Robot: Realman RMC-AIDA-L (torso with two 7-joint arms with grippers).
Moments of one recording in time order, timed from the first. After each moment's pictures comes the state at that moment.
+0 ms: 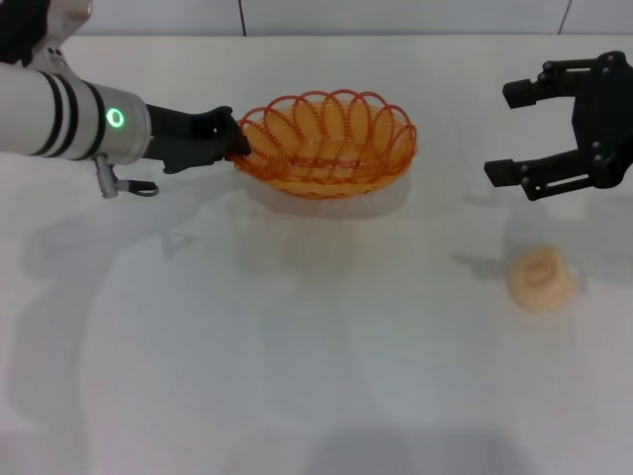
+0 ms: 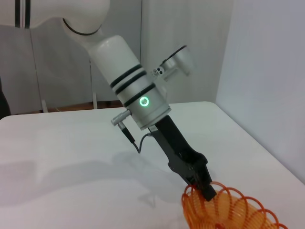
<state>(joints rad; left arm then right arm) -0.69 -2.09 1.14 0.82 2.31 1.00 -3.01 0.41 2.00 -1.08 -1.53 -1.89 -1.63 1.86</state>
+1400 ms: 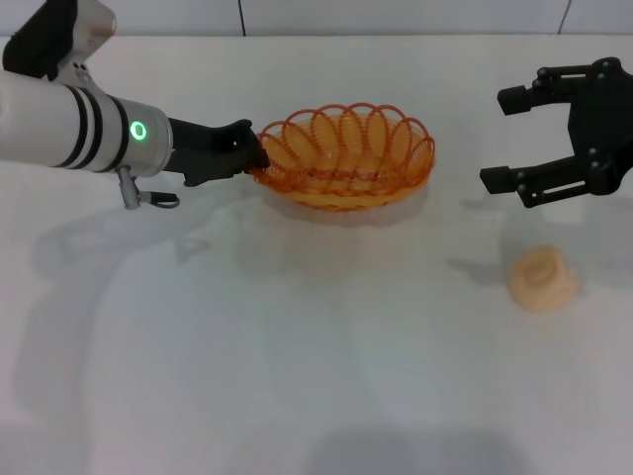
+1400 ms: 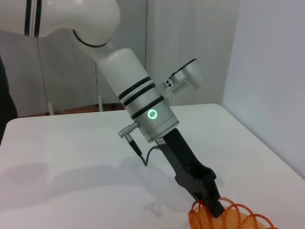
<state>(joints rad) -0.71 -2.08 1.20 0.75 2.25 0.96 -3.01 0.41 2.00 -1.08 -1.54 -1.89 -1.65 1.86</state>
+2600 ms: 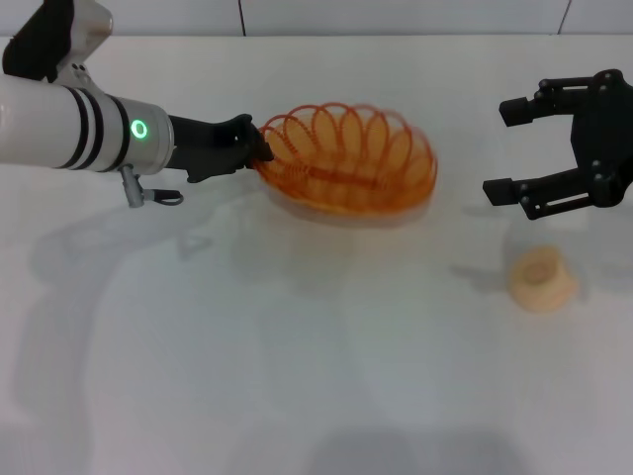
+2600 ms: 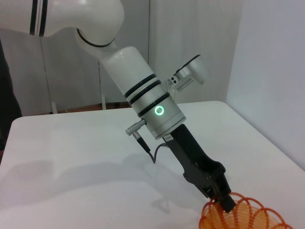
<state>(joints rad) -0.71 -2.08 1.20 0.72 2.20 0.92 -2.98 0.39 2.01 -1.08 -1.53 -1.88 -1.66 1.85</state>
